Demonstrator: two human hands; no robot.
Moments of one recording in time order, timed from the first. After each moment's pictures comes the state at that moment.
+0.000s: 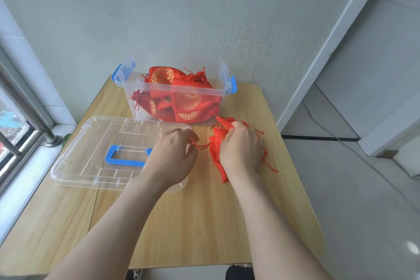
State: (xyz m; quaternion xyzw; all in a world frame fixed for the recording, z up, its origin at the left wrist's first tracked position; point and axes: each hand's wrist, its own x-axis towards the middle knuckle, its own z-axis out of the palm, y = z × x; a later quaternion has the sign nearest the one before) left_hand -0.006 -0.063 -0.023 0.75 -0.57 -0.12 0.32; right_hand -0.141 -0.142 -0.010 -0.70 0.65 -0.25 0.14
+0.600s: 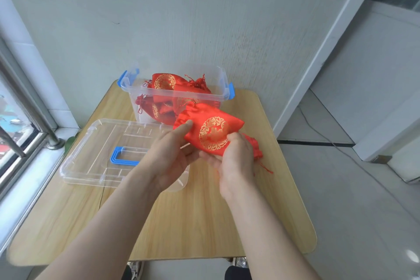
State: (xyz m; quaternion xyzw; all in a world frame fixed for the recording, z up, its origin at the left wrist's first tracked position) left_hand -0.021 -0.055 0.015 0.45 -0.16 -0.57 0.67; right_hand -0.138 -0.096 0.024 -0.30 0.51 -0.47 0.65
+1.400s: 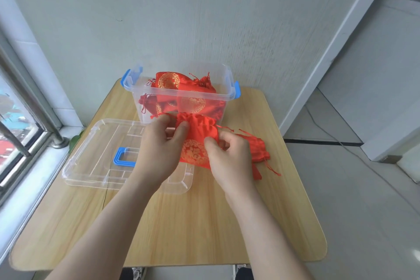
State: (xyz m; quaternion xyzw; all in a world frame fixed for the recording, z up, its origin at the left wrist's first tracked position) left_hand -0.005 -0.041 0.021 0.66 -0.39 -0.22 0.61; right_hand -0.132 -0.091 0.013 -0.65 0.48 -0.41 0.42
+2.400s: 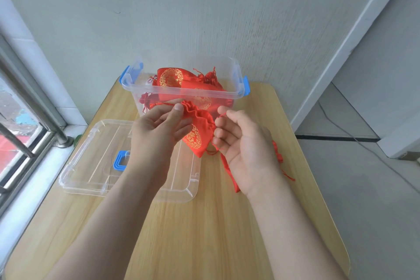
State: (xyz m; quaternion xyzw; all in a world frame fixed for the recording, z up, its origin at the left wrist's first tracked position) left_hand 0.010 -0.065 0.023 0.53 -0.20 -0.35 0.74; right_hand -0.131 -0.118 0.046 -0.36 0.35 -0.43 0.75
